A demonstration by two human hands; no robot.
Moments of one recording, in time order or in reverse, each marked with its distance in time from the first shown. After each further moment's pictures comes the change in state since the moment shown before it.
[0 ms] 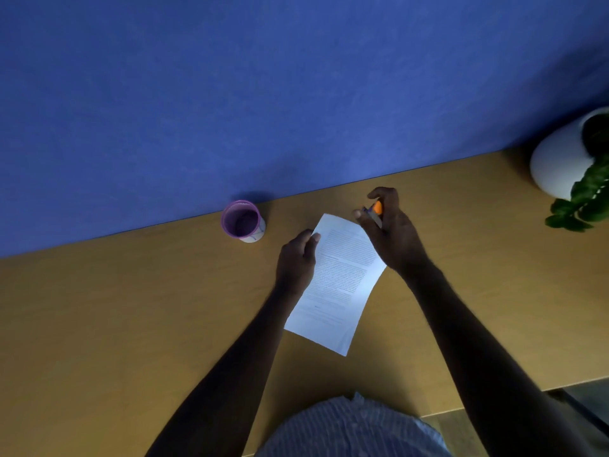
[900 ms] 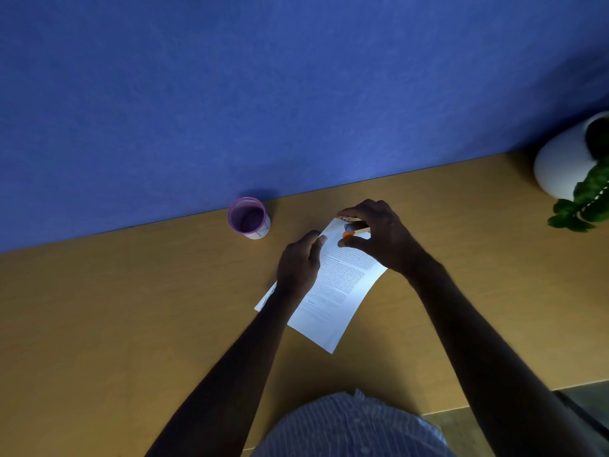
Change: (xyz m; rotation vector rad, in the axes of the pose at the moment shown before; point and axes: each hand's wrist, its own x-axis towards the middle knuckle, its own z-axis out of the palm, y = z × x) left_hand -0.018 0.012 -0.014 0.128 0.071 0.161; right_hand 0.004 -0.014 0.007 -0.283 -0.266 -0.096
